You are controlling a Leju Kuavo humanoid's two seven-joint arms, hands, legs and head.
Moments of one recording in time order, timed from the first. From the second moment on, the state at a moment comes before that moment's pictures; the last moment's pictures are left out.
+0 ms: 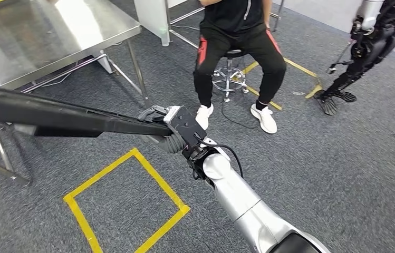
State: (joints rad) left arm -0.04 -0.10 0.55 -0.18 -0.71 0.13 -0.17; right arm -0.58 0.19 0.55 -0.75 -0.03 0.12 -0.31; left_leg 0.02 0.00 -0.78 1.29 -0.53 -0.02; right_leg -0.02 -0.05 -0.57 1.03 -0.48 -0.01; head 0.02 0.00
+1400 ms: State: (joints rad) left arm -0.05 -0.10 0.57 -0.18 -0.73 0.13 -0.18; right arm -0.57 0.18 0.55 -0.88 0.06 0.12 -0.29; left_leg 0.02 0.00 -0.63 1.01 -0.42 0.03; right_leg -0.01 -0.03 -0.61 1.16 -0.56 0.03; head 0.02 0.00
